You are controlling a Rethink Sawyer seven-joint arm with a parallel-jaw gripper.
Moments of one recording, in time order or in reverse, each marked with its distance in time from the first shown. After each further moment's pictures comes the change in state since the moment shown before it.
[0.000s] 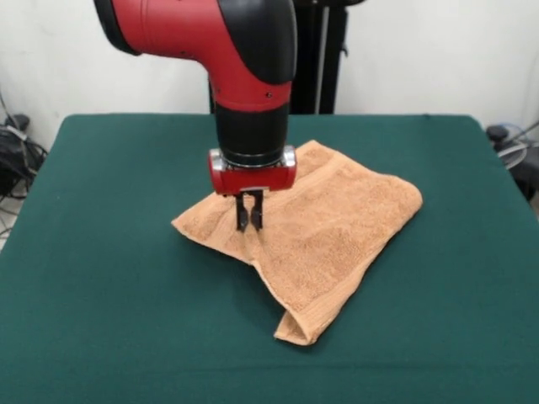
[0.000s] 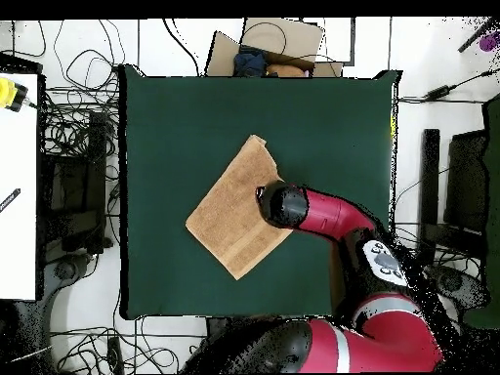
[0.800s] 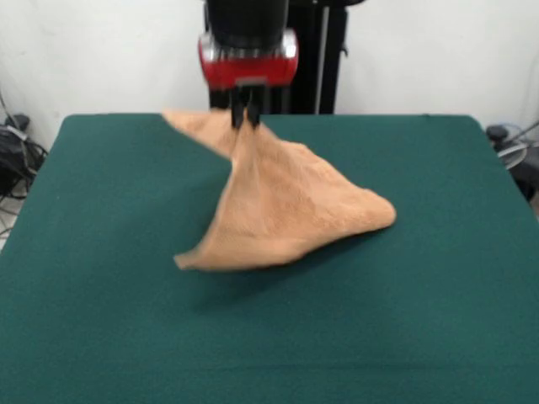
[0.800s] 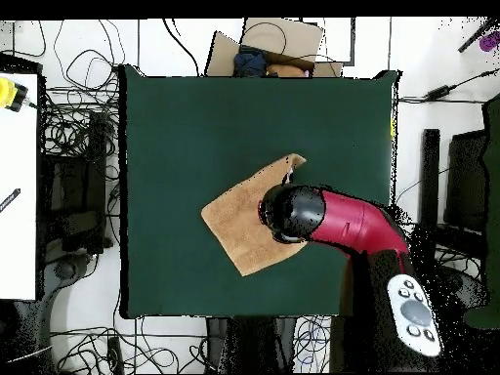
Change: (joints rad) arm 0.008 -0.304 -0.008 0.085 -0.004 0.393 0.000
